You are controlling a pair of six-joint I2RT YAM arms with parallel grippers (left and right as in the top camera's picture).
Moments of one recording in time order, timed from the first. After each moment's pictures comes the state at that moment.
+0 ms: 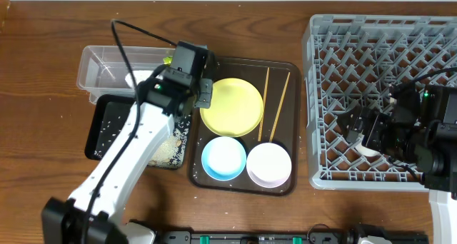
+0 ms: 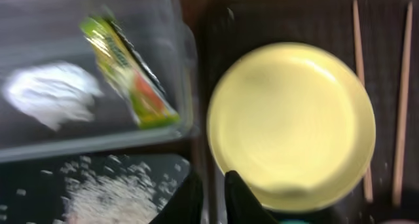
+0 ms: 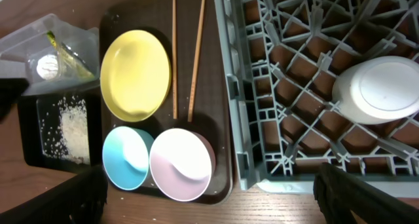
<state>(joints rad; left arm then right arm) -0.40 1.53 1.28 -0.81 -0.11 -0.20 -0.10 1.05 1.27 -1.26 -0.36 0.28</state>
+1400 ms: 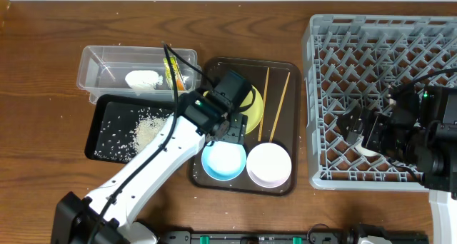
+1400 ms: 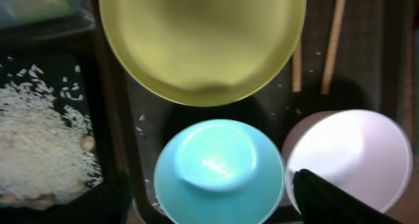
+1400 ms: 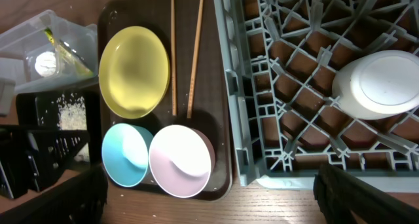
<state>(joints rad) -0.65 1.53 1.28 -1.04 -0.06 -0.44 -0.10 1.05 1.27 -1.27 -0.36 0.28</state>
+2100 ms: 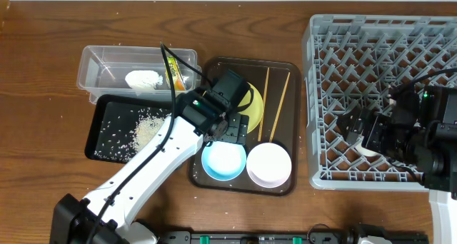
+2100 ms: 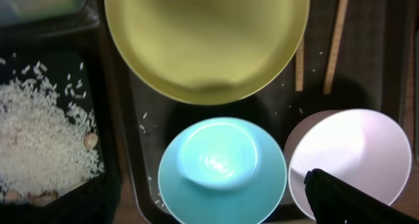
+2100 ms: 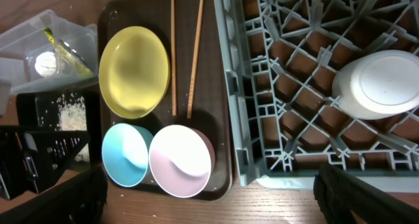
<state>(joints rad) -0.64 1.52 1.28 -1.04 -0.06 -0.44 -0.10 1.05 1.27 -1.27 -0.36 0.28</state>
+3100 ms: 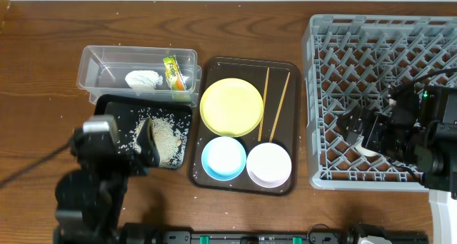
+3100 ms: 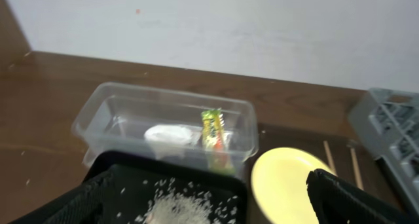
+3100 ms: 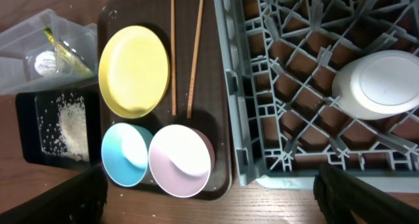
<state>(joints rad) -0.06 0.40 0.78 -0.68 -0.03 -0.17 -0.10 1.05 1.27 -1.27 -0.36 0.28</state>
